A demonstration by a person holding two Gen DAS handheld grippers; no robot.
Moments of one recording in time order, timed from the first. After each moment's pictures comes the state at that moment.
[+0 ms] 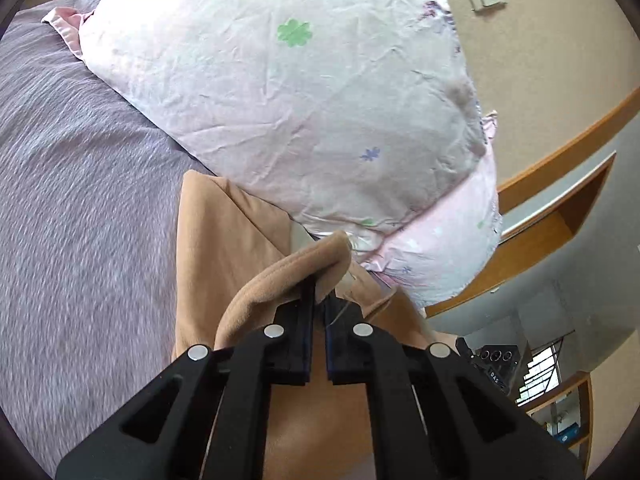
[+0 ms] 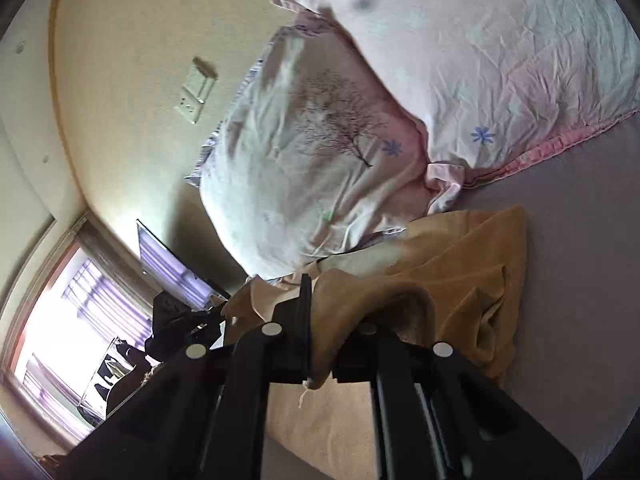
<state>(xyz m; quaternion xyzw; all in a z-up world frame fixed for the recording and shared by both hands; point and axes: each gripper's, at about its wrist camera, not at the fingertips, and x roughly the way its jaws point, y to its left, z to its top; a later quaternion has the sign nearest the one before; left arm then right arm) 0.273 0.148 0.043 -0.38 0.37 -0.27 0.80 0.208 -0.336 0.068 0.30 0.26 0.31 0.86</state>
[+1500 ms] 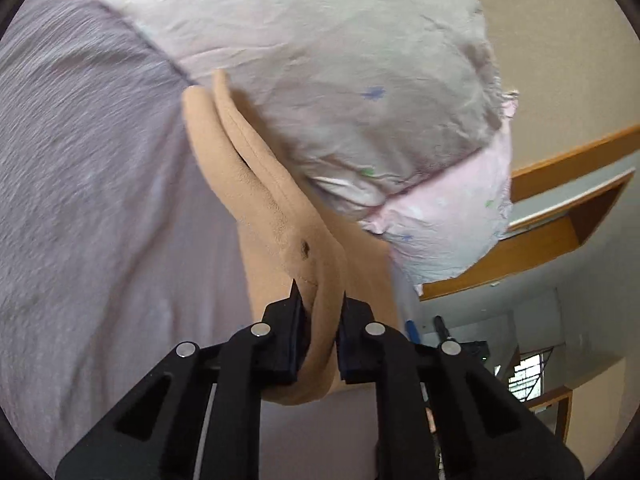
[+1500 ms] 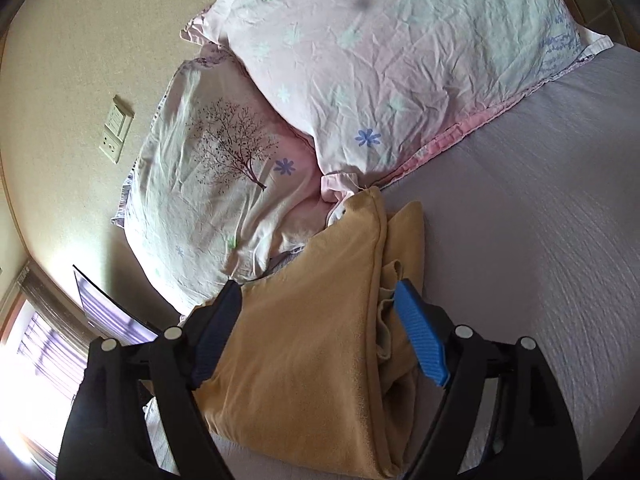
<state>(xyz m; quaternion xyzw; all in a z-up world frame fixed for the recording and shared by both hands) 0.239 0.105 0.059 -0.40 0.43 -0.28 0.76 0.197 -0.357 0.016 0.34 0.23 0.18 0.89</state>
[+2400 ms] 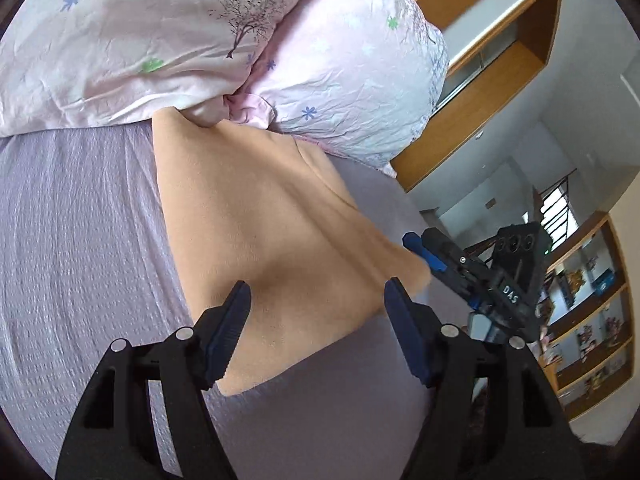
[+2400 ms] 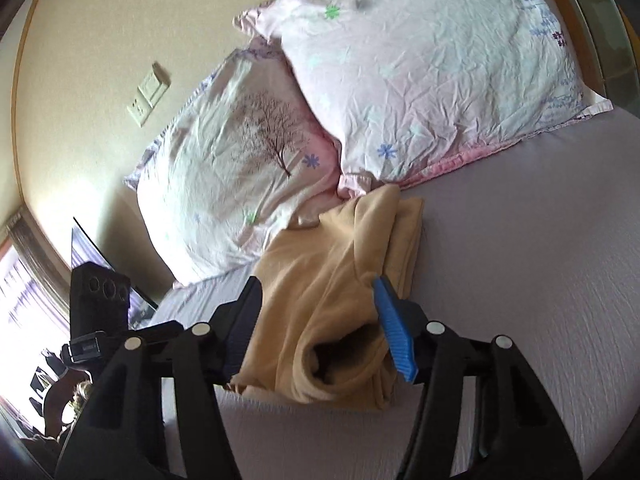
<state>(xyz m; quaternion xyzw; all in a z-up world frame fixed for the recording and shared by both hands) 0.220 -0.082 0.067 -0.14 0.44 -0.42 0.78 0.144 -0.350 0.044 0.24 0.25 0.18 0.92</state>
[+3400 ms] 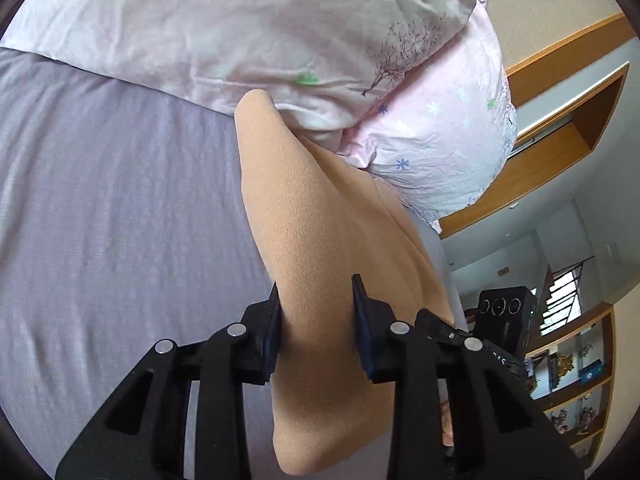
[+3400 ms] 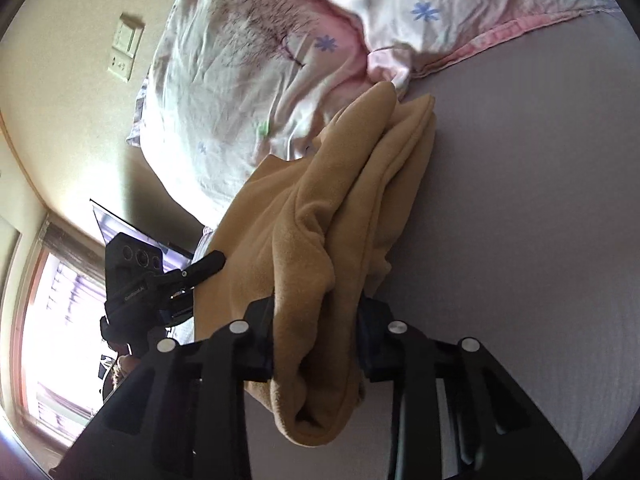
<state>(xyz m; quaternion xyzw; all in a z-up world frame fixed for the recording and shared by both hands) 0.257 0.034 0.030 -0.26 0.46 -0.32 0.78 0.207 -0.296 -0.002 0.28 0.38 0.29 0.83</state>
